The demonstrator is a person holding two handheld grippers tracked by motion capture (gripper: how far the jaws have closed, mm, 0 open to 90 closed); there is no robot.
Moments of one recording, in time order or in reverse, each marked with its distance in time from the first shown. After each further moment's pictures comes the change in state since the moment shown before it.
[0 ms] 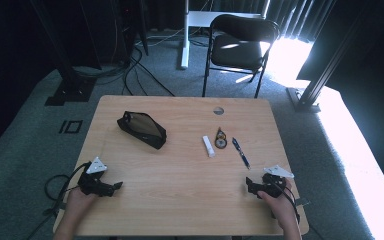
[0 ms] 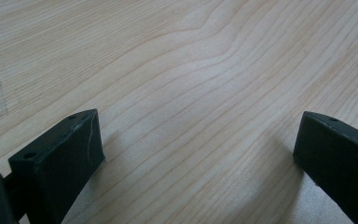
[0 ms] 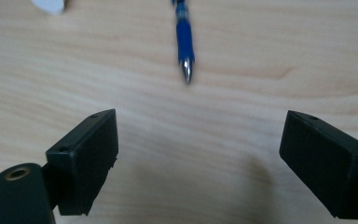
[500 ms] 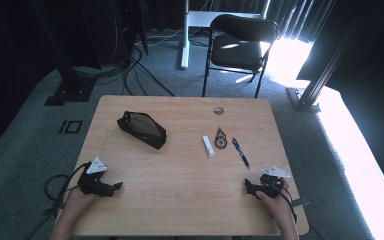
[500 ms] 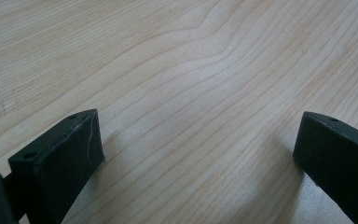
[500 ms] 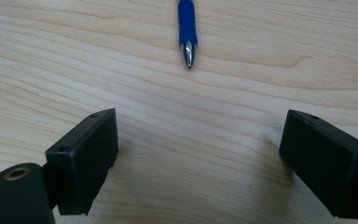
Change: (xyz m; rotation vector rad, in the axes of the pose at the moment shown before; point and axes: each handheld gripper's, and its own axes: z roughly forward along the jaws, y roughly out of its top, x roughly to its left) left arm 0.000 0.000 0.000 -0.001 -0.008 0.008; right arm 0.000 -0.008 0.012 0.032 -0.003 -0.044
